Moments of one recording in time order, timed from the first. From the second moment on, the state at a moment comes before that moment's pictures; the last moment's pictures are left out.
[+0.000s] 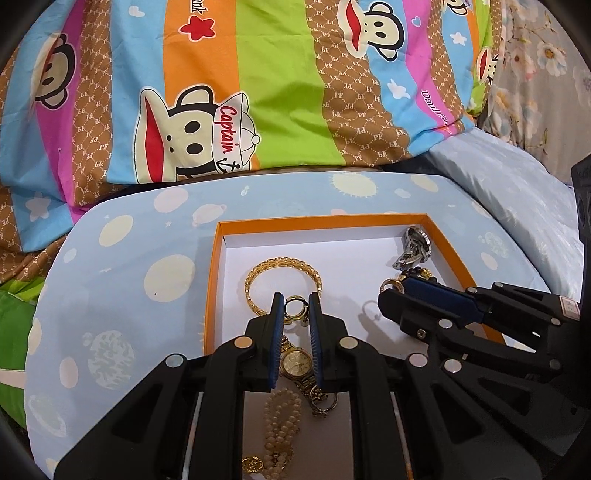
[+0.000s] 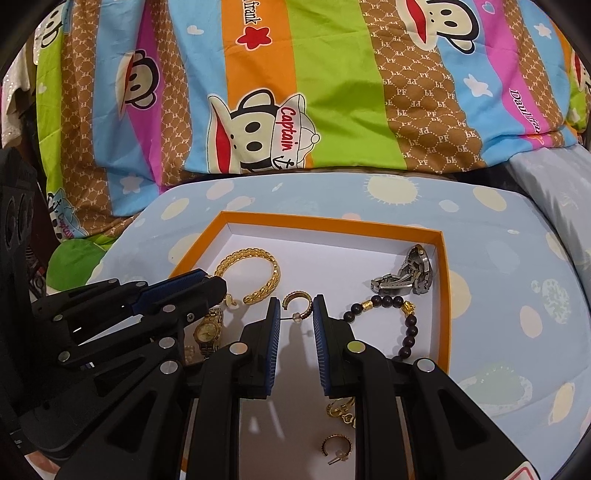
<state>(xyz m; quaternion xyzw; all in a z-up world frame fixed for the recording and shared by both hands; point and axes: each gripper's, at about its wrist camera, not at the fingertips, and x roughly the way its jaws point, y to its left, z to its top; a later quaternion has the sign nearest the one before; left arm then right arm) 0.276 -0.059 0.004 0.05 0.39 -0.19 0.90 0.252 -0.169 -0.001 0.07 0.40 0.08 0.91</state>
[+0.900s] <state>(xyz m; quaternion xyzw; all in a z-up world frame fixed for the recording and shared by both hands) 0.280 -0.045 0.006 0.03 0.39 -0.17 0.91 0.247 -0.176 0.005 0.07 0.39 0.06 0.92</state>
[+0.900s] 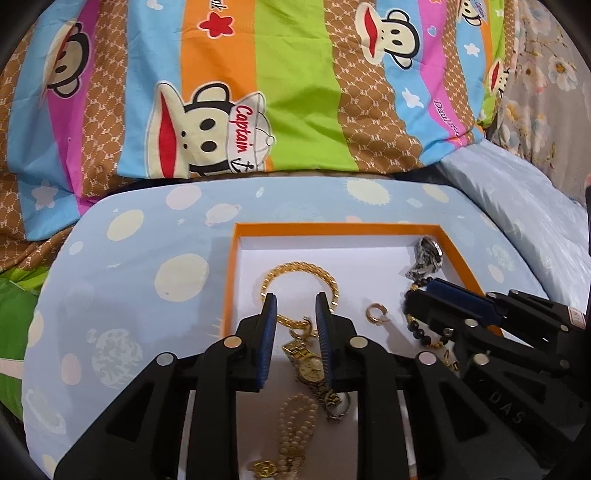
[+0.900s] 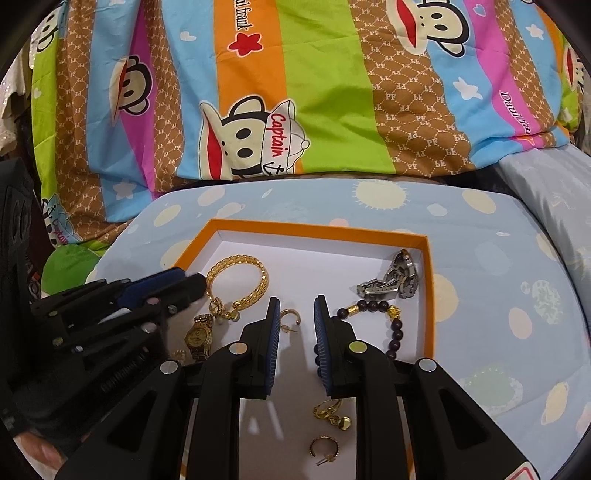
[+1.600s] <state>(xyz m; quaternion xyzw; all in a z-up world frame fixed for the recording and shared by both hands) 0.217 -0.028 -0.006 0.05 0.41 -0.16 0.90 0.173 -0.172 -0.012 0.07 0.42 0.06 0.90</state>
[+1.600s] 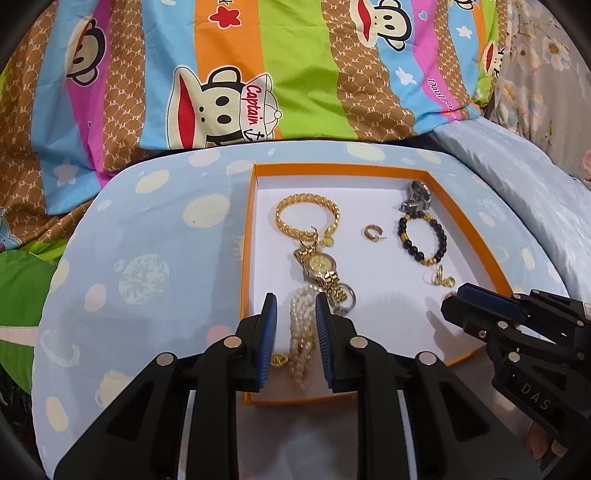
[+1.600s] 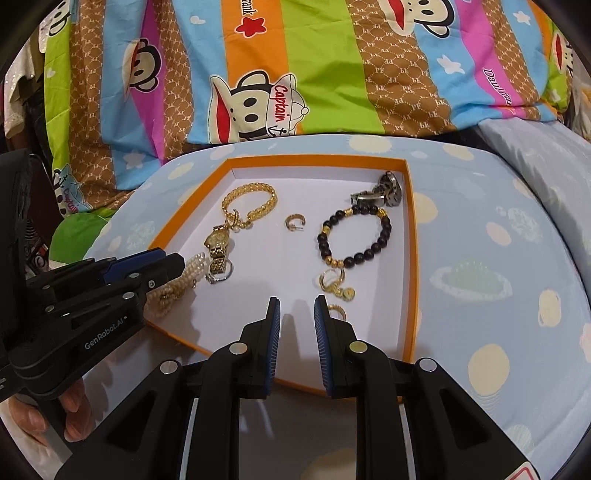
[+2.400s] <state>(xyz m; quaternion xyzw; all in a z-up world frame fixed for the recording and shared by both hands) 0.169 -0.028 0.011 0.06 0.37 -0.10 0.92 0.133 -0.158 0.017 0.08 0.35 0.01 0.93</state>
